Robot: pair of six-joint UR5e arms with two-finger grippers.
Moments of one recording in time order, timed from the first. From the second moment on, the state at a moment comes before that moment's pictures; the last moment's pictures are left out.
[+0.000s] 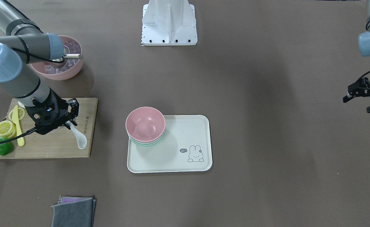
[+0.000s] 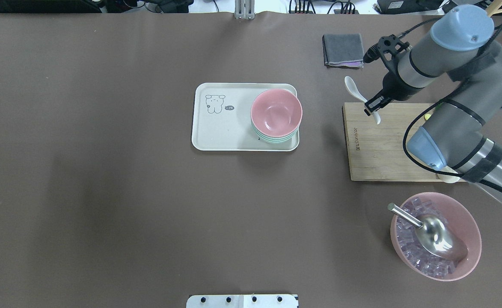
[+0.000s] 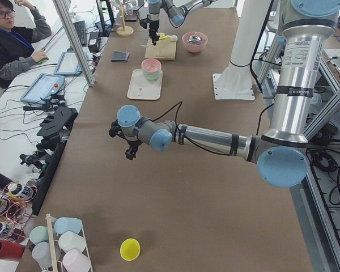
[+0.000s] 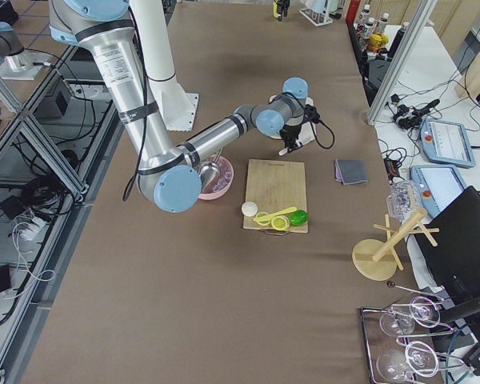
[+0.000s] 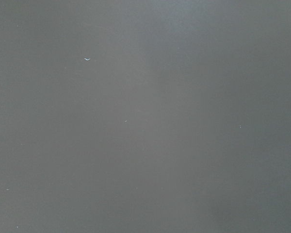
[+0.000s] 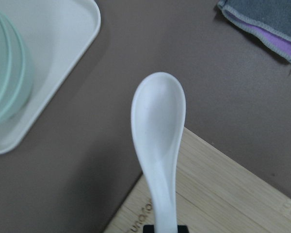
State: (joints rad) left arm -1.31 -1.67 -1.60 -1.90 -2.47 -0.13; right arm 0.90 -1.12 1.70 -1.47 2.16 0.45
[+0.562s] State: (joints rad) left arm -1.31 -1.67 -1.60 -1.90 -2.47 -0.13; right arm 0.75 -0.86 1.74 -1.80 2.04 1.05
